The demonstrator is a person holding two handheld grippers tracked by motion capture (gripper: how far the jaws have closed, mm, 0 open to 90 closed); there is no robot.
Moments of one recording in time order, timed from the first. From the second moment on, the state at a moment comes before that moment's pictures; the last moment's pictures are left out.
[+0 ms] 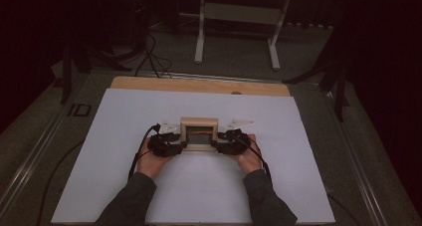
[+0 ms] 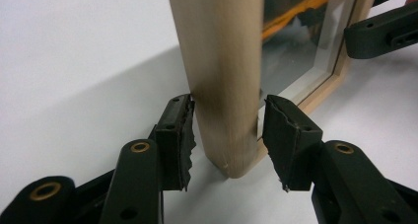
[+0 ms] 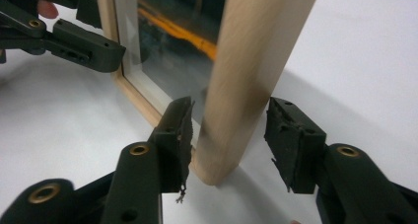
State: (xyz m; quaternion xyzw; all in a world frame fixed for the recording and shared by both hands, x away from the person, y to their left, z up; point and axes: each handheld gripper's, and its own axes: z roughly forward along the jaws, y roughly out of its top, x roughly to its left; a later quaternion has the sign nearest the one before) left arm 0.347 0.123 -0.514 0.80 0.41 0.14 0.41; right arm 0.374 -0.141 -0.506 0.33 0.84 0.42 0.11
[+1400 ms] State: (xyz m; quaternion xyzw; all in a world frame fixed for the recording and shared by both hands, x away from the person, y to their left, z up) left arm 0.341 0.130 -0.508 0.80 0.42 0.14 0.40; right arm 0.364 -0.154 -0.500 0.33 0.84 0.42 0.11
